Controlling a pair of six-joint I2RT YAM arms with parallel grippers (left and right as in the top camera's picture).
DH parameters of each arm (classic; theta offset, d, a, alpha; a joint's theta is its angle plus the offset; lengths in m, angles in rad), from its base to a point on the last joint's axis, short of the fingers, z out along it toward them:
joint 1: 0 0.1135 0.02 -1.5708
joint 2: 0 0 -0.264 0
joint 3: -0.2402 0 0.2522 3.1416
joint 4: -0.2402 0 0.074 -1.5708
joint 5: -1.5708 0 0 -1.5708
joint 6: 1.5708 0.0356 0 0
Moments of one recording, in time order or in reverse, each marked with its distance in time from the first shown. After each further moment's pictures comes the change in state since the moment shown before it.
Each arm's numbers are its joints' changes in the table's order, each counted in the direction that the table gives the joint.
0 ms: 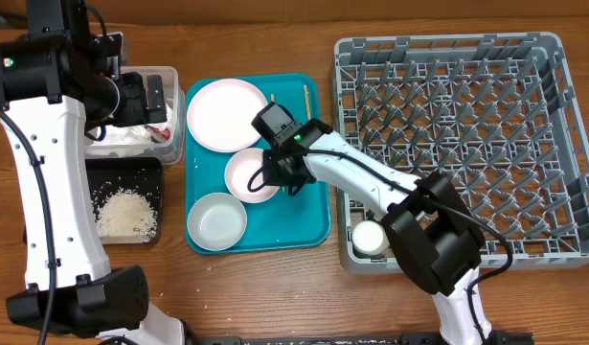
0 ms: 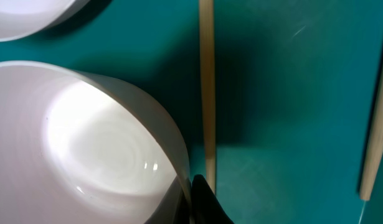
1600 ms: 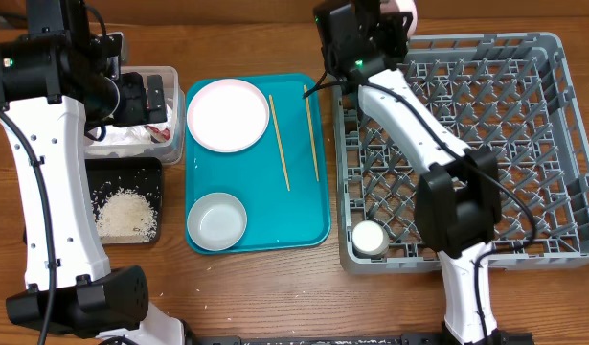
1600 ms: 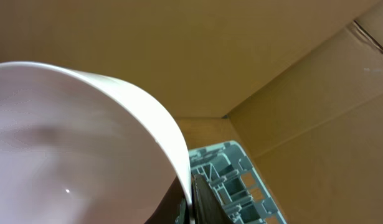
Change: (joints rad) left arm 0.000 0.000 0.000 0.000 -0.003 0.000; right arm -0.298 0.122 -0.358 0.383 -1.284 -0.779
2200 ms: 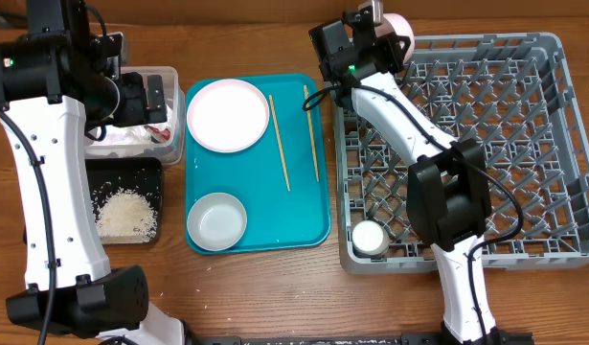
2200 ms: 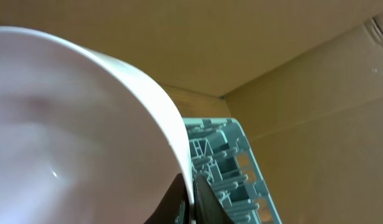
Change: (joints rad) left arm 0.000 0.000 0.000 0.000 0.000 0.000; right arm 0.000 0.060 -0.008 -0.211 -0.010 0.081
